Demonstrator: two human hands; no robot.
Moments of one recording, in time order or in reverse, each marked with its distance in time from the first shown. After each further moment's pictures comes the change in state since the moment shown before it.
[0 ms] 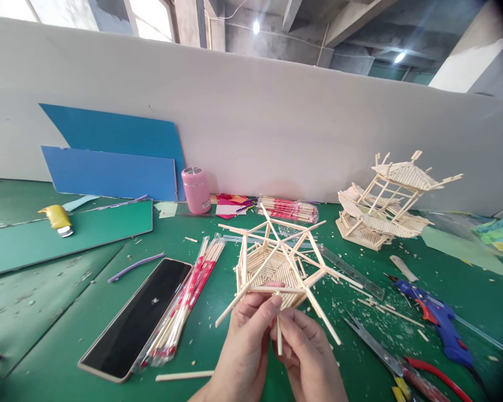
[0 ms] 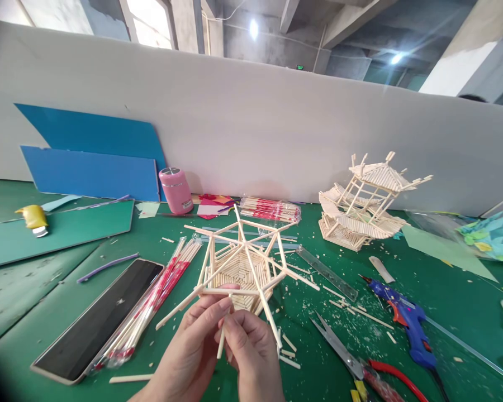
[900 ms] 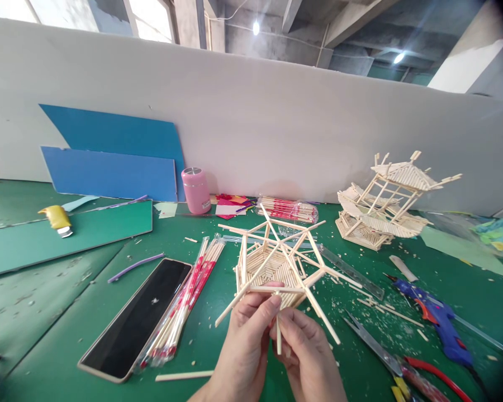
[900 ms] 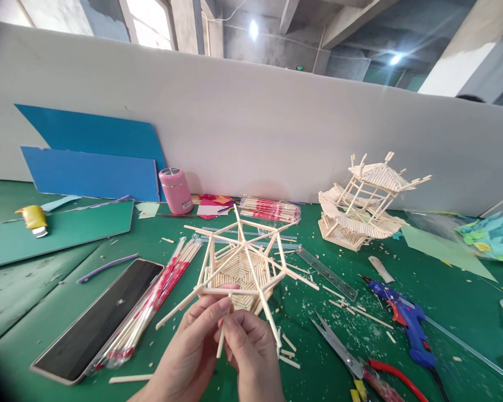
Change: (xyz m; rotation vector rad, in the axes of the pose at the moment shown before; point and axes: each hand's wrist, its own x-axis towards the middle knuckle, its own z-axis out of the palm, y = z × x) left_hand 0.003 -0.001 -0.002 -0.012 0.005 0.021; right_hand 0.001 0.002 -0.001 0.017 -0.012 0.003
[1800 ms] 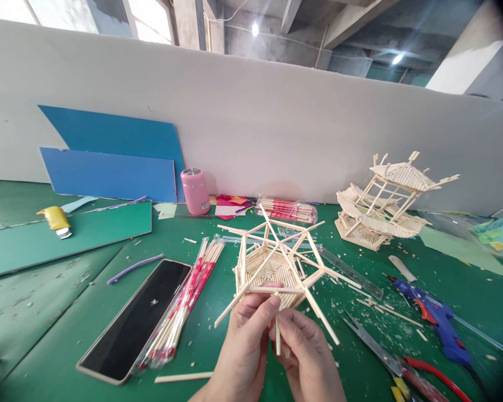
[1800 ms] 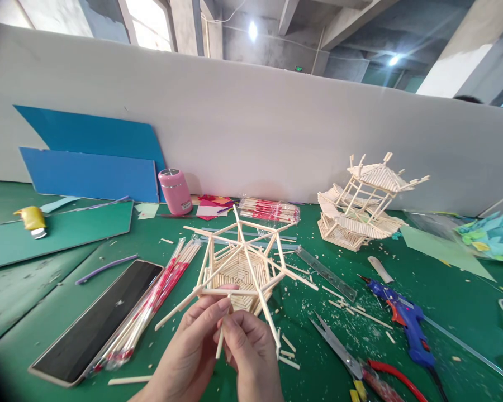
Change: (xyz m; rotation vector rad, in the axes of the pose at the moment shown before) left_hand 0.000 0.002 0.002 0.011 0.013 0.002; right_hand 0.000 -0.001 0.001 -0.003 0.000 -0.004
